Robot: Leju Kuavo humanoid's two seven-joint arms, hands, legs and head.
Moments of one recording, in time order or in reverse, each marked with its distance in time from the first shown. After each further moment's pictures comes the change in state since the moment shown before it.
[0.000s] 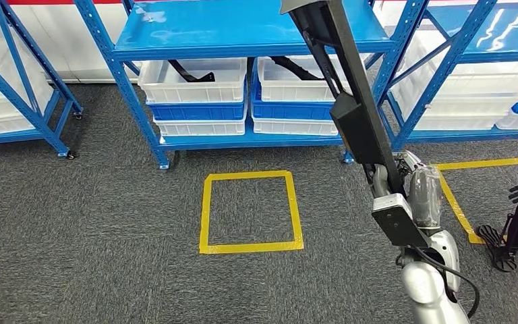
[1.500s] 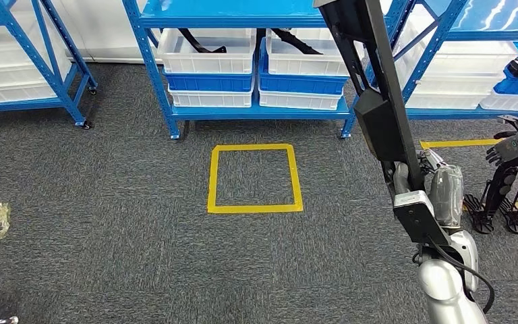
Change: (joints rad) left arm 0.014 -0.004 0.005 -0.006 0.002 -0.042 -0.039; right arm -0.023 -0.060 -0.034 0.042 -0.052 -0.023 -0.021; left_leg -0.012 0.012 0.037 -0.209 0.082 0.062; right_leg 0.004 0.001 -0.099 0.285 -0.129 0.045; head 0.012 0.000
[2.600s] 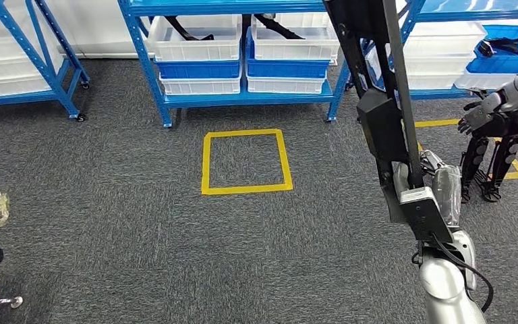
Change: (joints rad) left arm 0.002 -0.004 0.020 -0.002 -0.001 0.009 -0.012; right arm -0.010 0.015 -0.010 0.015 -0.070 0.042 0.005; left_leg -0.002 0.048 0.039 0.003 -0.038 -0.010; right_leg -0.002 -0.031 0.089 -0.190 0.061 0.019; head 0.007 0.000
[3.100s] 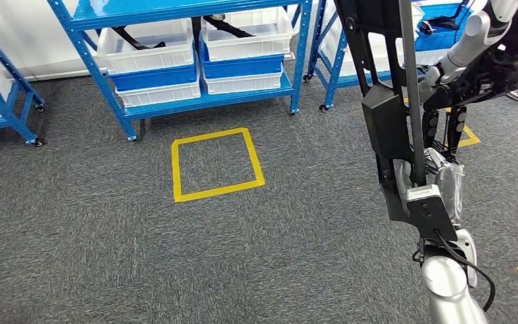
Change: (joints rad) left arm 0.009 0.005 0.003 0.002 0.001 -0.007 0.001; right arm 0.001 -0.003 -0.011 0.000 -0.044 -0.001 -0.011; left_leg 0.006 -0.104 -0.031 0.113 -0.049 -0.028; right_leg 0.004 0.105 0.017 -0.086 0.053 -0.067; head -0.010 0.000
